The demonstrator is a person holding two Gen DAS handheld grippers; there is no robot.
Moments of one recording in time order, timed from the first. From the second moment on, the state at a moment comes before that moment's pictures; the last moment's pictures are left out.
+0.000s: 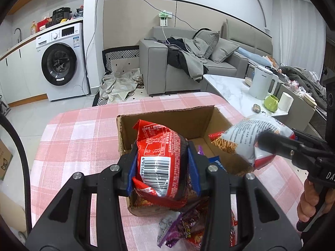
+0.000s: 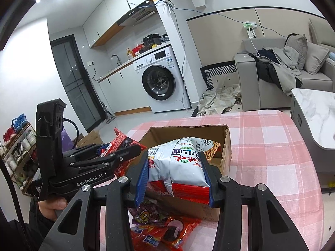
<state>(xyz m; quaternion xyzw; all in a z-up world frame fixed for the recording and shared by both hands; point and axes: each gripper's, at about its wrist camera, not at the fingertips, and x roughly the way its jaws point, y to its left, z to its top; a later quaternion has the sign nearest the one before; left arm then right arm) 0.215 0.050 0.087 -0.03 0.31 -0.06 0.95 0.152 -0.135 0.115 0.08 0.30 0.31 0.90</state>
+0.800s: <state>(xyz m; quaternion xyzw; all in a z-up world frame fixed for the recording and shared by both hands) 0.273 0.044 0.052 -0.01 0.35 -0.05 0.94 0.189 -0.123 0.106 0.07 0.30 0.29 0.90</state>
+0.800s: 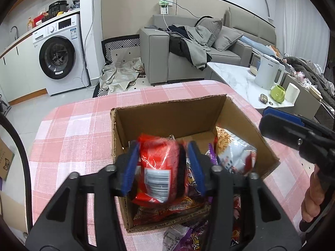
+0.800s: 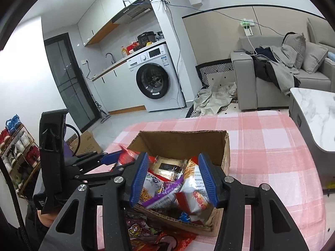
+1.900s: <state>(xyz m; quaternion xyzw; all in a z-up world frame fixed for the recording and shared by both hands) 0.089 0.085 0.054 -0.04 0.29 -0.02 0.95 0.101 -0.168 0.086 0.05 0.30 0.26 0.92</state>
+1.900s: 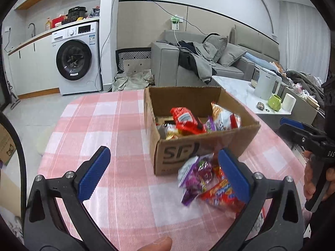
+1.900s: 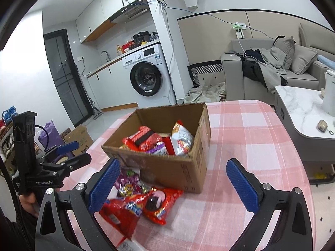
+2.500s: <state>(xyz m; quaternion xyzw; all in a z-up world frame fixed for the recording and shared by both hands) 0.053 0.067 0.041 -0.03 0.33 -0.03 0.94 0.059 -0.170 0.056 0.01 0.35 0.24 0.91</state>
